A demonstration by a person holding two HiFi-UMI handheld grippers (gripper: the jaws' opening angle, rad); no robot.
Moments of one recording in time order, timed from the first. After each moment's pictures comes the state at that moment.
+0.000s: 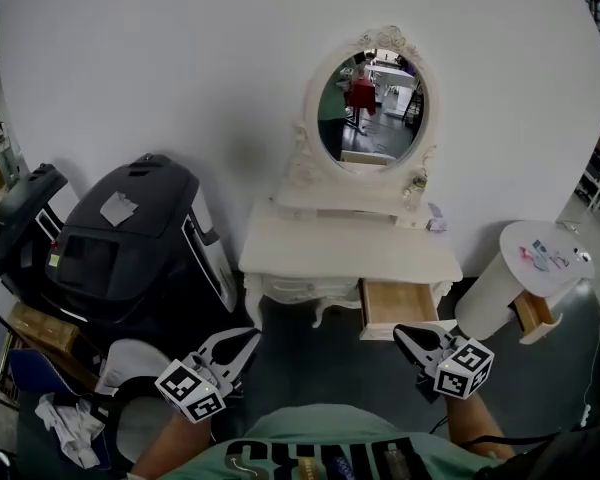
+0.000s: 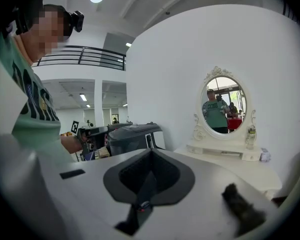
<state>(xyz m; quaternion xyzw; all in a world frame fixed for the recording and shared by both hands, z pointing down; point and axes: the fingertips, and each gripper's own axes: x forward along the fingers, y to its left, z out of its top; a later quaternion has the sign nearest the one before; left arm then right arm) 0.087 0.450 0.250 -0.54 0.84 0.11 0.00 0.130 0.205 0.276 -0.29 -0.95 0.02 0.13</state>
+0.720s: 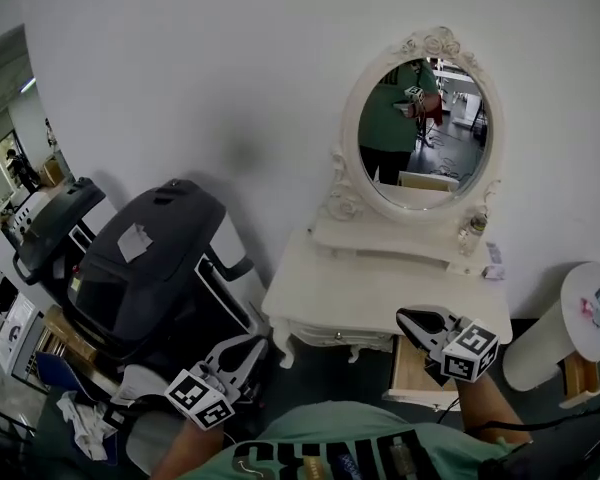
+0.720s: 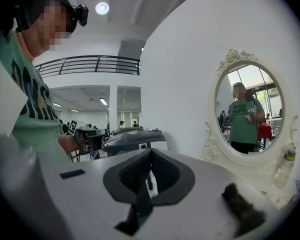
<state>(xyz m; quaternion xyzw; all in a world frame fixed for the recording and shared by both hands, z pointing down) -0.073 0.378 0.242 -0.42 0.90 0.09 0.00 -0.113 0.138 0.262 -0.42 -0.90 0.00 0.09</state>
